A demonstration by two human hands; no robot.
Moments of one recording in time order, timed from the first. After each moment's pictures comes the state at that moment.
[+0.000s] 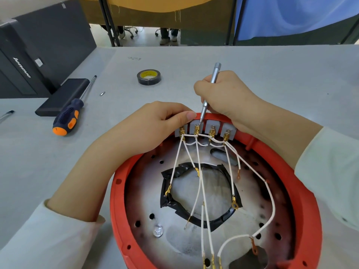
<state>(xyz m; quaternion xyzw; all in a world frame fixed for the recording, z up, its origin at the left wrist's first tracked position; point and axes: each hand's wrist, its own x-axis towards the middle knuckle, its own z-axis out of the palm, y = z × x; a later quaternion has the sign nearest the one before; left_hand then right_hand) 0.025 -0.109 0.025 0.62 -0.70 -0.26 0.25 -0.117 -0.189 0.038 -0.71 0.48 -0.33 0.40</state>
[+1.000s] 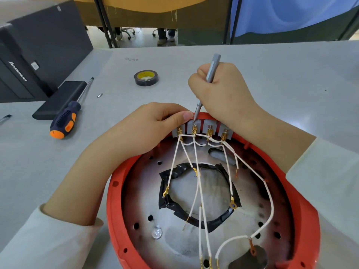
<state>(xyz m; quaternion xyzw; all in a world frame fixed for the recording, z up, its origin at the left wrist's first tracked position) 0.023 -0.107 0.028 0.61 -0.70 -0.26 0.26 -0.118 -0.178 0.039 -0.76 0.38 -0.43 0.30</state>
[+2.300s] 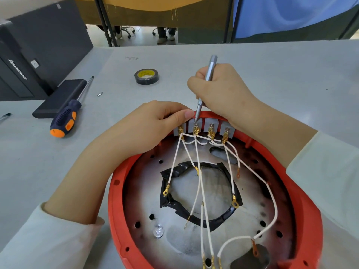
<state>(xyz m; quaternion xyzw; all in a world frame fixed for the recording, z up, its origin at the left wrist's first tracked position) 0.024 -0.108 0.026 0.61 -0.70 -0.26 0.25 -0.114 -0.185 0.039 -0.76 0.42 -0.38 0.34</state>
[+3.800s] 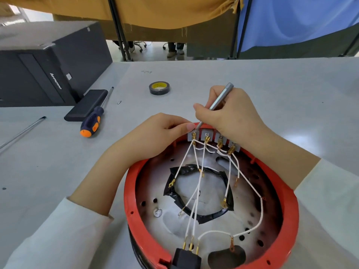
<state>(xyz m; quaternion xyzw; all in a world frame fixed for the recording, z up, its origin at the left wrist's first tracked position) 0.028 -0.085 0.027 0.62 -0.69 -0.27 0.26 -0.134 -0.150 0.034 -0.78 0.37 -0.42 0.29</state>
